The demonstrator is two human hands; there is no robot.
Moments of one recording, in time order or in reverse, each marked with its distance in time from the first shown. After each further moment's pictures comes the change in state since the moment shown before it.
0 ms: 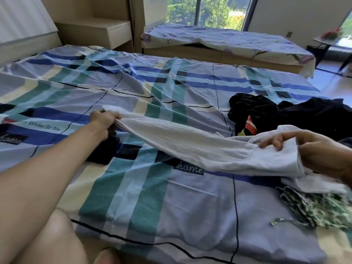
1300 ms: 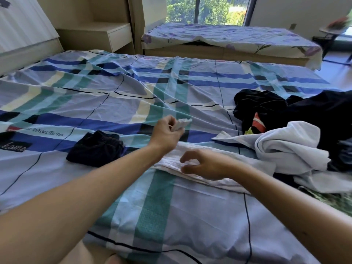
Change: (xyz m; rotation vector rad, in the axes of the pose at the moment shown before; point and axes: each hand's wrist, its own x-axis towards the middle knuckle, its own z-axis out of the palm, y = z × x) left_hand -0.104 -0.026 0.101 0.348 -0.403 0.516; right_hand 0.104 0.014 0.158 -0.939 -0.234 -0.195
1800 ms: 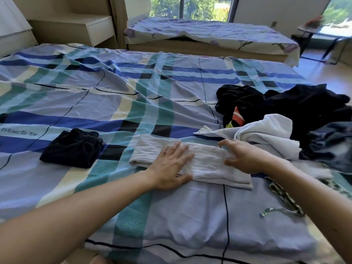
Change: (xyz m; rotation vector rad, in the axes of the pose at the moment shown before) left_hand -0.053 -0.047 0.056 0.892 -0.637 0.453; right_hand -0.071 0.105 -0.033 -0.175 0.105 0.323
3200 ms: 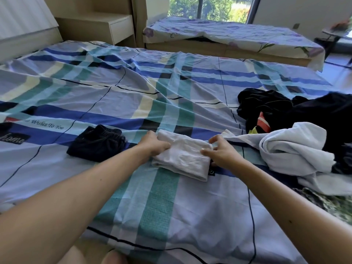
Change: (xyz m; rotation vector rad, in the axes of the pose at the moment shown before) left_hand -0.012 -0.094 -0.046 -0.823 0.236 -0.856; right_hand 0.083 -0.081 0.053 0.729 0.145 0.131
